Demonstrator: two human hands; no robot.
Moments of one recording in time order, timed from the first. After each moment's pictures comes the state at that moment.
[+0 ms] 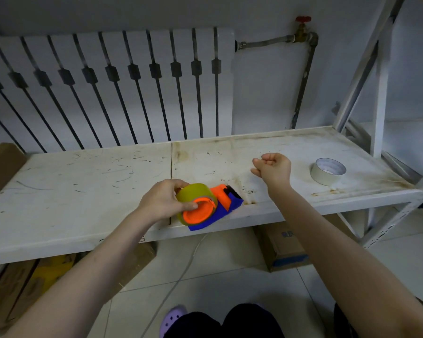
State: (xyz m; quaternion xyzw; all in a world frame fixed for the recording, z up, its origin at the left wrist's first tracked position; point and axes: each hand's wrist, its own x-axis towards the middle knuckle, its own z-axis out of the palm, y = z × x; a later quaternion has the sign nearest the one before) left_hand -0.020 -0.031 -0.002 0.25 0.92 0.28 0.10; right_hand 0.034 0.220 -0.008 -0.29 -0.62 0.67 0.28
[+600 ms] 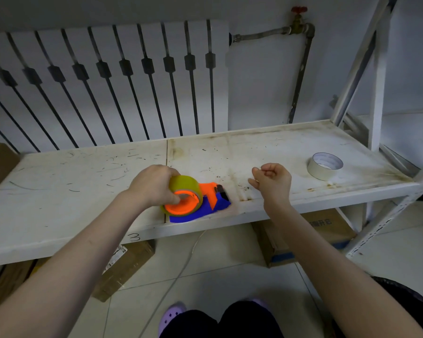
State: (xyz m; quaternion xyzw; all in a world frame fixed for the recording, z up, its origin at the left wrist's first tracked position) left_hand -0.035 -0.024 0.024 0.30 0.95 0.05 0.03; right_hand 0.063 0.207 -0.032 -0.30 -0.59 0.68 0.31
